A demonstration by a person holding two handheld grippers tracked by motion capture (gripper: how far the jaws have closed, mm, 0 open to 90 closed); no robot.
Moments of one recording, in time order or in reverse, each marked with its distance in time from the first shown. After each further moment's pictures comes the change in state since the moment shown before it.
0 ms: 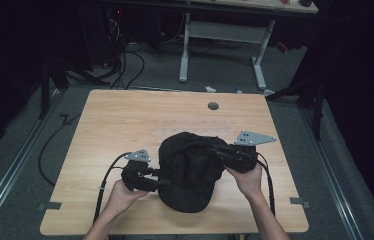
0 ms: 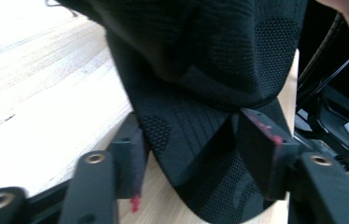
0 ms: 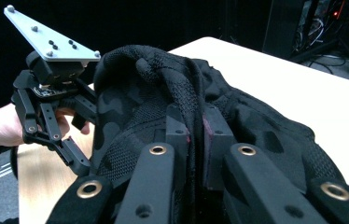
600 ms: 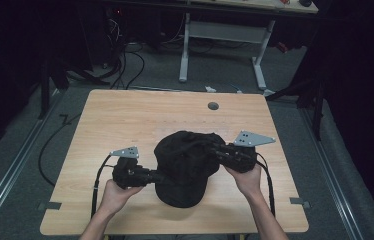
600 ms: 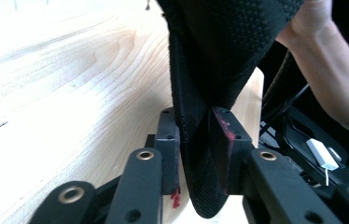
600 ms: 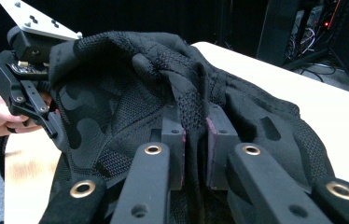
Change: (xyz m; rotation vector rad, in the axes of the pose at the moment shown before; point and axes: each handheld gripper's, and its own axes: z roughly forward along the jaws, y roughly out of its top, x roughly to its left) left arm 0.002 0.001 -0.027 -0.084 -0.092 -0.044; right arm 0.000 -0.001 0.002 -0.018 -0.021 -0.034
